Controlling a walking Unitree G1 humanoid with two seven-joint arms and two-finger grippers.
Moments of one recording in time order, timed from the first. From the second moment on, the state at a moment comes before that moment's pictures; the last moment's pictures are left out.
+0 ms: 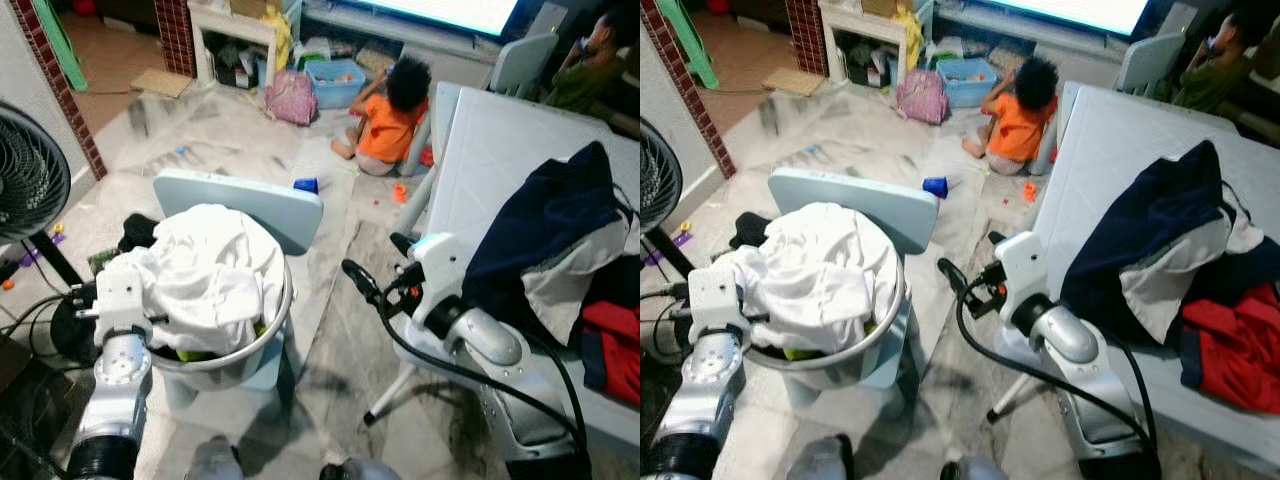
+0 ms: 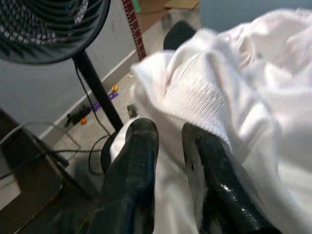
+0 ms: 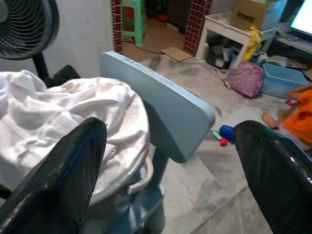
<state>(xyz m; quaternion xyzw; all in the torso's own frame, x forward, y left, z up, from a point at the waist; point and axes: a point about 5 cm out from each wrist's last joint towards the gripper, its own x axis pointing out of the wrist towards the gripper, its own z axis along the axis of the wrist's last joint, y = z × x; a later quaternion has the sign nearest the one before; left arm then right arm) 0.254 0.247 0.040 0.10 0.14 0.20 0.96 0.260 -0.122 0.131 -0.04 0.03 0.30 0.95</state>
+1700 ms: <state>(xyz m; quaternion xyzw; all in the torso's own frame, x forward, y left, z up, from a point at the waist) 0.238 0.230 0.015 -0.09 0.12 0.17 0.97 0.268 -0.118 0.131 -0.04 0.02 0.31 0.95</state>
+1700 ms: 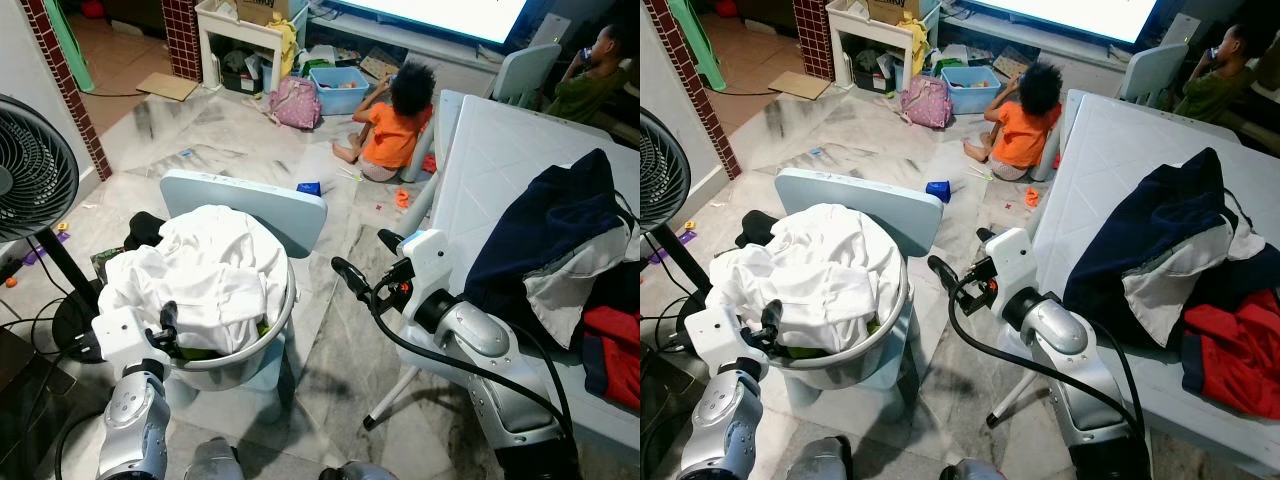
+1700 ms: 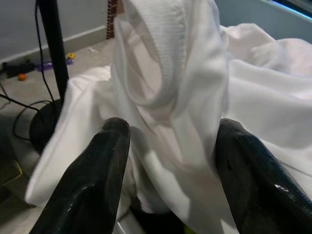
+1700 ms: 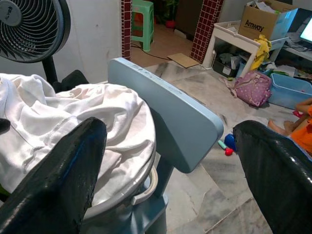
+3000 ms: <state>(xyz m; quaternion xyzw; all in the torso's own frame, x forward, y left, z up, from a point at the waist) 0.250 0.251 0.027 0.02 0.07 0.21 0.97 0.269 -0.122 0.132 -0.05 0.02 0.30 0.95</state>
